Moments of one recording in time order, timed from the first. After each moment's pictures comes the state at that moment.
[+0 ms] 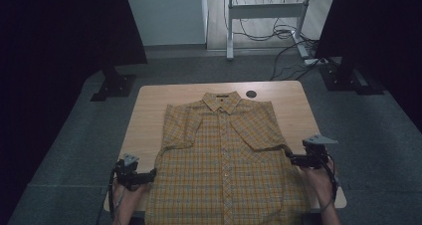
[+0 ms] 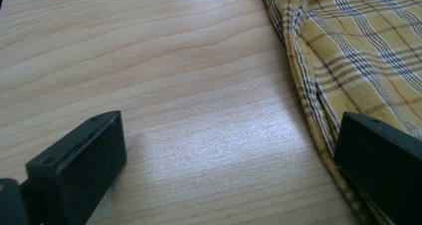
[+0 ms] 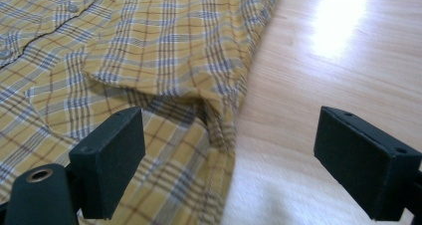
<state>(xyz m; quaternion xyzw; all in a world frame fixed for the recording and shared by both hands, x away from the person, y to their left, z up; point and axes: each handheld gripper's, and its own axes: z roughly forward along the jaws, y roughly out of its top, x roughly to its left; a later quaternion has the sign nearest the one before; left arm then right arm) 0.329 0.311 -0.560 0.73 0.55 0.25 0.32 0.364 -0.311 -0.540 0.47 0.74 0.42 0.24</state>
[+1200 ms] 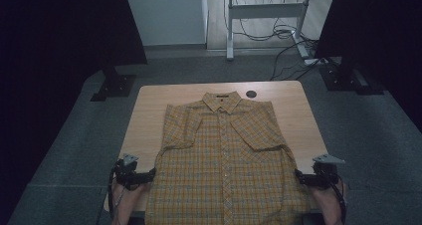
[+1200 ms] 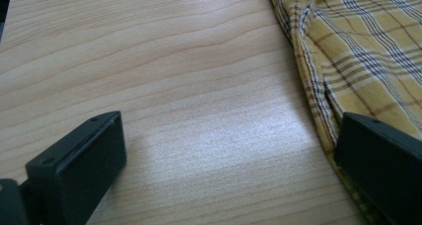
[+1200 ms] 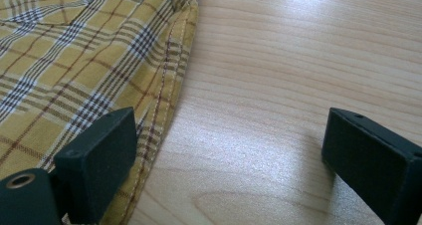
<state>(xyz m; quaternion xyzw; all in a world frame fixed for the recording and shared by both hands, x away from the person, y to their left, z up) 0.331 0.313 -0.560 0.73 0.55 0.26 0.31 0.319 -0.331 -0.577 0.53 0.74 0.35 0.24</state>
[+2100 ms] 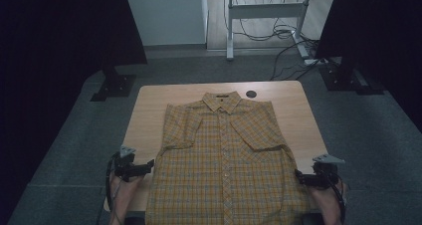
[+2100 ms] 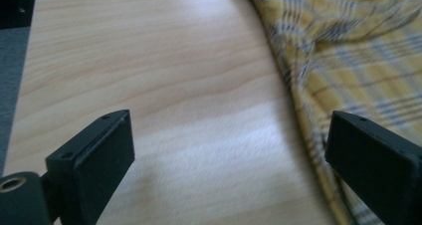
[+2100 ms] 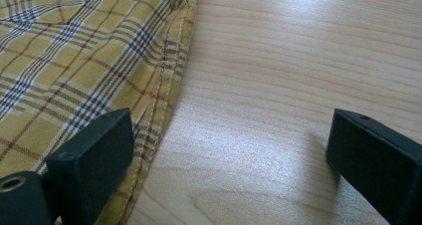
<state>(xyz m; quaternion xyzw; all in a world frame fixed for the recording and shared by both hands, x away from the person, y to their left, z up) 0.348 0.317 -0.539 0.72 0.55 0.25 0.34 0.319 -0.331 -0.577 0.53 0.74 0.34 0.23</state>
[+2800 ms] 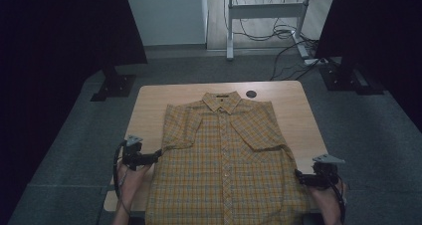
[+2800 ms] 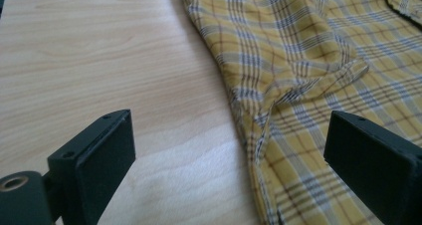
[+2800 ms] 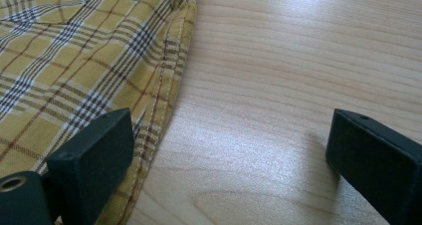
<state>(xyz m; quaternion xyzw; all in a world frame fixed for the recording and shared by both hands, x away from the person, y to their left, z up) 0.374 0.295 -0.520 0.73 0.52 0.24 0.37 0.319 -0.331 -0.577 0.53 0.74 0.34 0.23</state>
